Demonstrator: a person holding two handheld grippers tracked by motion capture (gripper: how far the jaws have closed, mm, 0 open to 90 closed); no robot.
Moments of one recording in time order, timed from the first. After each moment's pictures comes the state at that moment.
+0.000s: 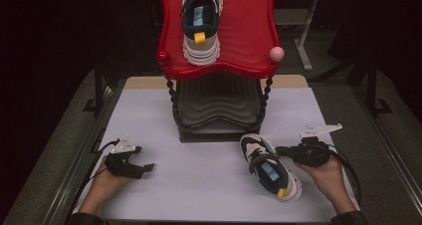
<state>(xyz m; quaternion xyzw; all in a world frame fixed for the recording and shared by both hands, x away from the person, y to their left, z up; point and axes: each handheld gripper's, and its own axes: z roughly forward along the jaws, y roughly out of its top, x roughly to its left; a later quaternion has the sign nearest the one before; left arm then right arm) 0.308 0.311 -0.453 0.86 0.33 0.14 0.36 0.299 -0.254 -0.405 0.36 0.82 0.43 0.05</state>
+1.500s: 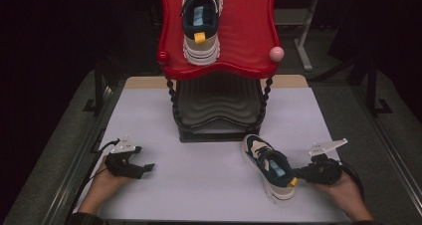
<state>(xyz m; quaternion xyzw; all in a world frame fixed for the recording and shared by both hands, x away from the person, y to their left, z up) 0.308 0.311 -0.453 0.86 0.33 0.14 0.36 0.271 -0.282 -0.439 0.35 0.85 0.39 -0.03</state>
